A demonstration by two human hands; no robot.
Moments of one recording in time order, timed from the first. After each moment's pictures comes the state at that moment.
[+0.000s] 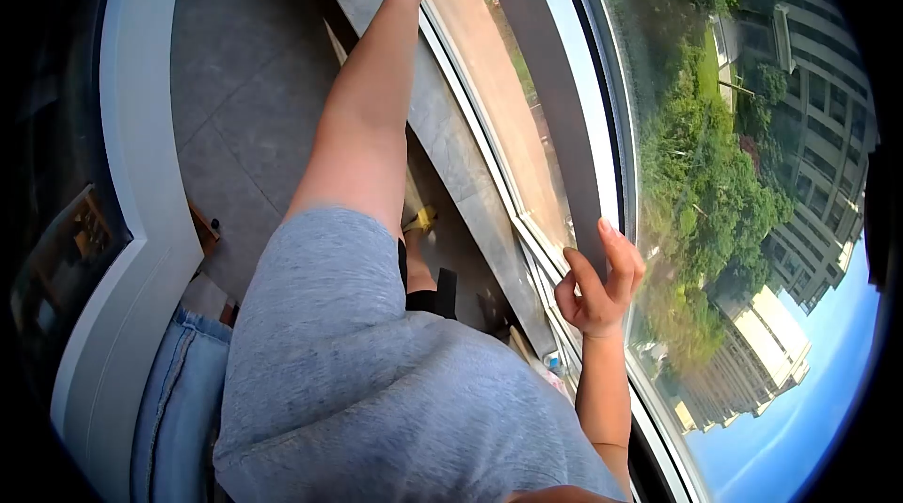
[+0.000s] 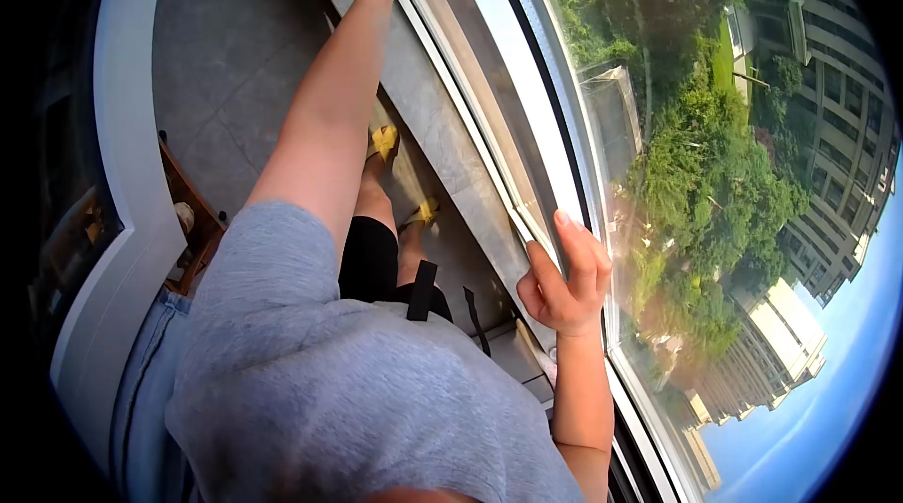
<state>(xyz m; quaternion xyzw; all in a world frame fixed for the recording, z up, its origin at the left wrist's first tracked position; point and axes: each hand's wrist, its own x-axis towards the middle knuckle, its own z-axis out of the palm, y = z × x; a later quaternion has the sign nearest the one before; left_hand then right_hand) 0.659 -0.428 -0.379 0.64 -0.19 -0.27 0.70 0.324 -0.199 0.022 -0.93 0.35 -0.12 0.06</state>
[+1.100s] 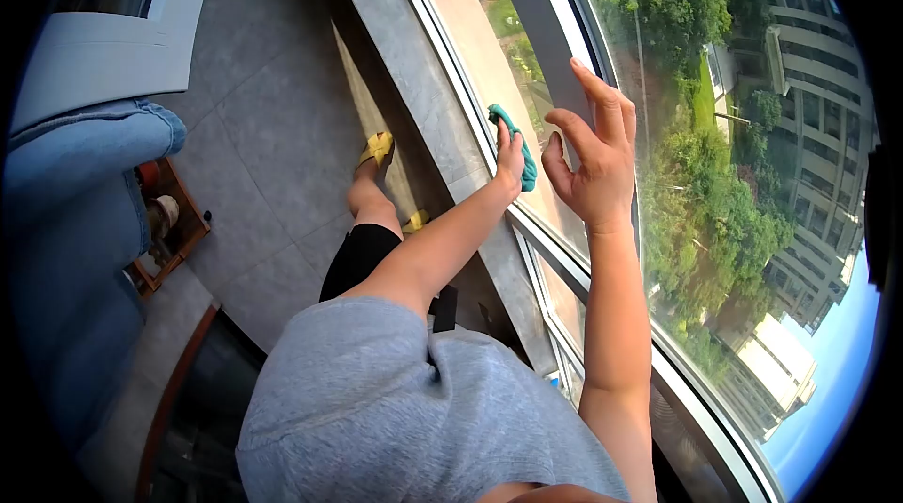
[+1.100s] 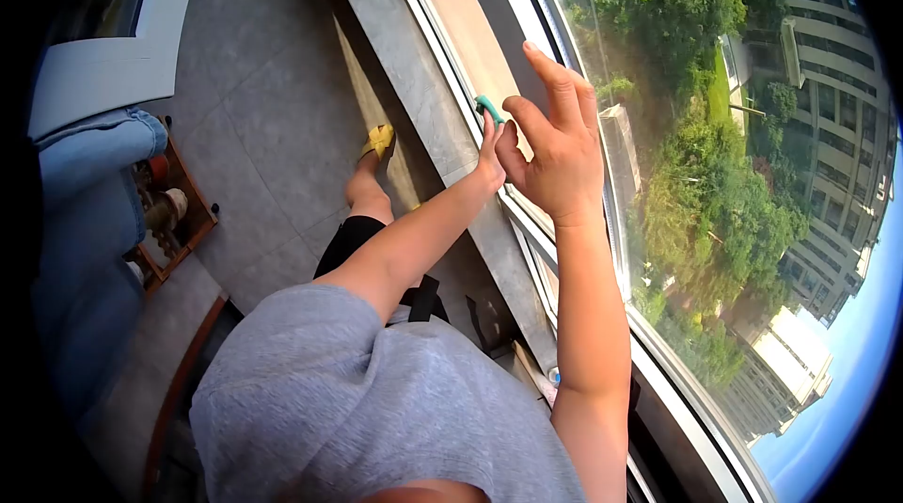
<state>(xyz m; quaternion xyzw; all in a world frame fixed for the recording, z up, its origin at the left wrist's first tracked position) 0.281 -0.141 -0.282 0.41 0.10 -0.64 0.64 0.312 -0.194 0.013 -0.92 0.33 -0.19 0.11</state>
